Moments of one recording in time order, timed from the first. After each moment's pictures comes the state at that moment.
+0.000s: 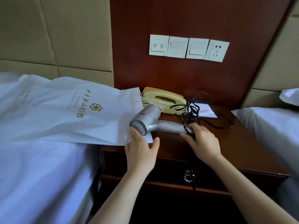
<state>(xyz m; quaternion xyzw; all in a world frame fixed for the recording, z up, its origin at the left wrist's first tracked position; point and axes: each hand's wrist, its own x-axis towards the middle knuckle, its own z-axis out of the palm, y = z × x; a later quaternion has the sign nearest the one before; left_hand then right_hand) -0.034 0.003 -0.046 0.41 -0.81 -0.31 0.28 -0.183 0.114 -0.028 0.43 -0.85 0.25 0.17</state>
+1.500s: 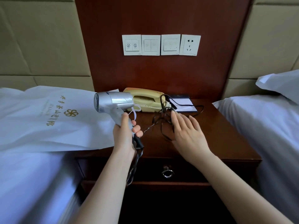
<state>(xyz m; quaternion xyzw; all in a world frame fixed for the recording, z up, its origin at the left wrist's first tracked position) -0.082 0.014 -0.003 0.25 -0.33 -0.81 0.41 -0.197 0.149 -0.035 0.45 -0.84 0.06 0.31</state>
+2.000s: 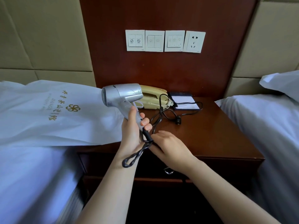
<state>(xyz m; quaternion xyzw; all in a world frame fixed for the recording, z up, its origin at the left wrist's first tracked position) -0.091 0.021 0.001 0.15 -0.28 -0.87 0.37 -0.153 0.125 -0.039 0.63 -0.74 0.21 0.09</state>
